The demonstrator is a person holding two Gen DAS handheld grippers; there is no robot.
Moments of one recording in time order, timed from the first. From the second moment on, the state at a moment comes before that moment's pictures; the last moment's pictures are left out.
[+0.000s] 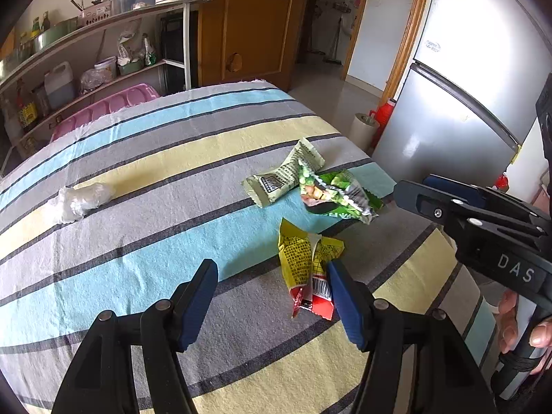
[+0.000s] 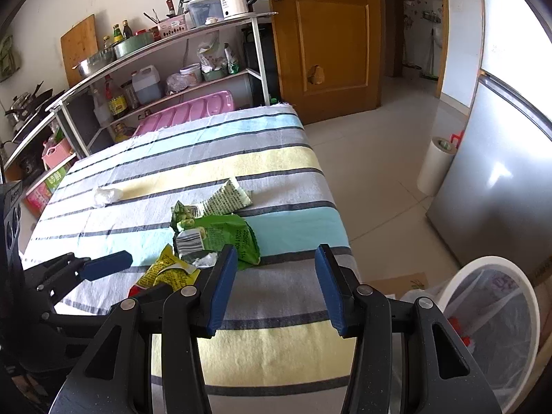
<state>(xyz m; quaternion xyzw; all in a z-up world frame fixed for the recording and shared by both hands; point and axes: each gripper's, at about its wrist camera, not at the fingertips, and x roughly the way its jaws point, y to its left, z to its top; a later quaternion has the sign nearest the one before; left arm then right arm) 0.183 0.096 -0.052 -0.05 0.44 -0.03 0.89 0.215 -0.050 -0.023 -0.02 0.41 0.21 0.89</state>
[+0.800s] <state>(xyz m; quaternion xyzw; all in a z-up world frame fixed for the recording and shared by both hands) 0.174 0.170 -0.037 -0.12 0.42 0.03 0.90 0.230 -0.008 -0.043 0.02 0.46 0.28 0.84</state>
